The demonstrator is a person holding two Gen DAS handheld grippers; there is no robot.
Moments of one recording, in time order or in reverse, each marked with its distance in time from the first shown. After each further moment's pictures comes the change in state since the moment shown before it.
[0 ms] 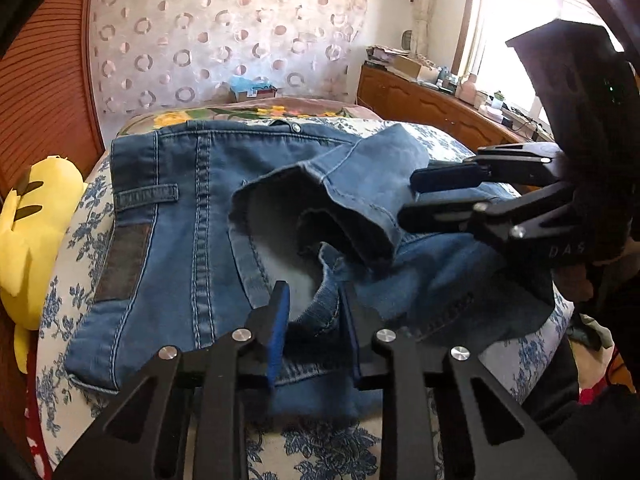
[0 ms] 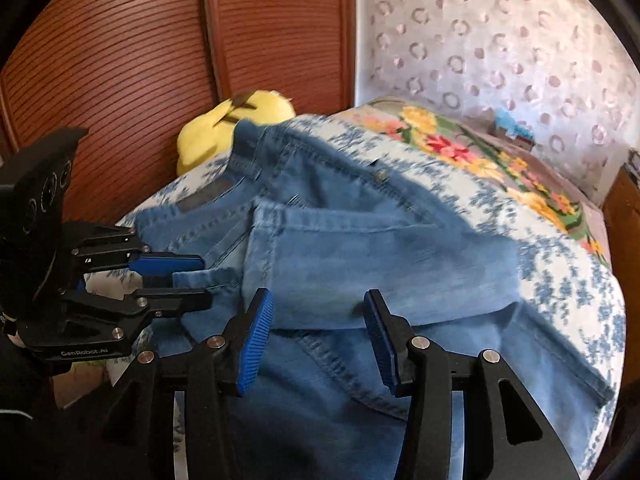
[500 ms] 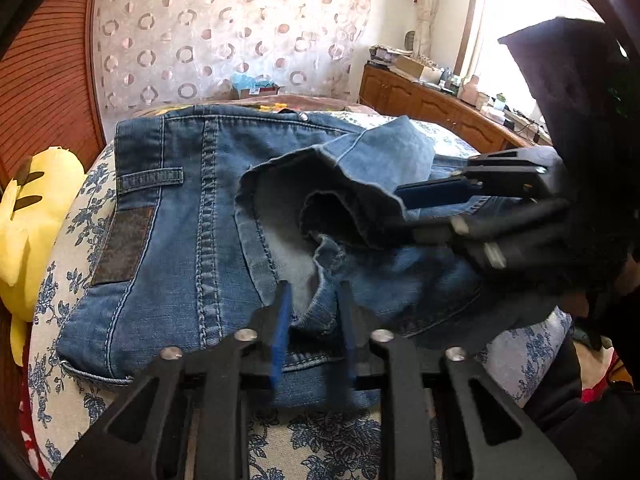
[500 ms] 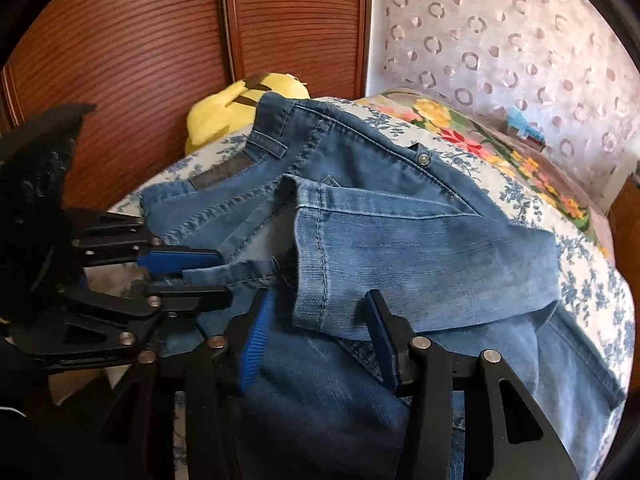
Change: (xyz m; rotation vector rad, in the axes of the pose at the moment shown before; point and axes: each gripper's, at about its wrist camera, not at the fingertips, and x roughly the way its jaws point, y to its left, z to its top) left arm 0.003 0.003 -0.007 -0.011 -0.005 -0.015; right arm 0.027 0.027 0.008 -0.029 0.032 -0.018
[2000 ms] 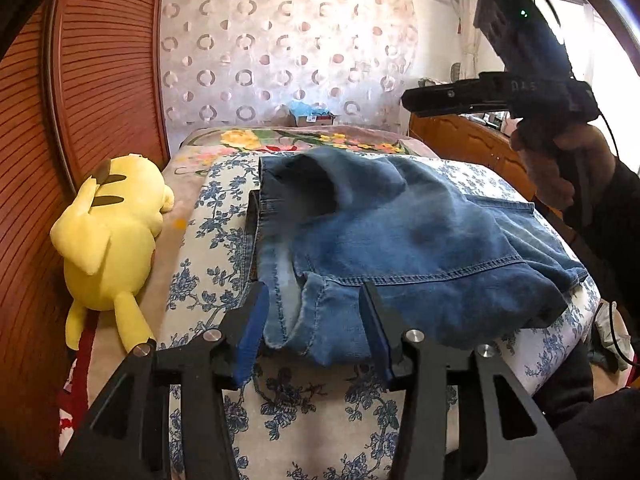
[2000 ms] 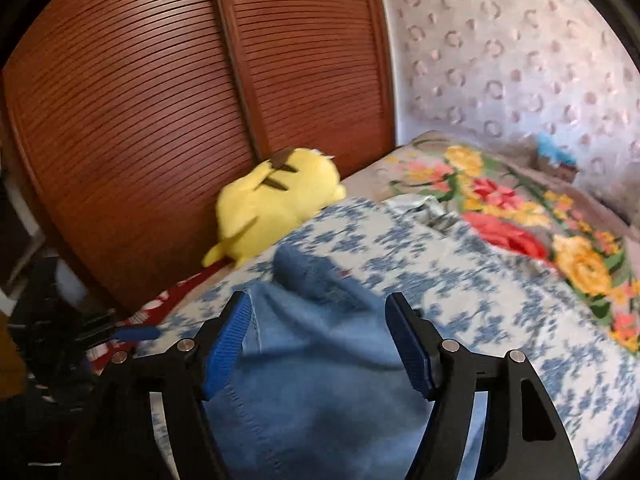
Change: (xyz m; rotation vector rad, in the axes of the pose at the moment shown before) left arm -0.086 0.055 -0.010 -0.068 -0.098 0.181; right arm -0.008 -0.043 0.100 0.049 -0.172 0.203
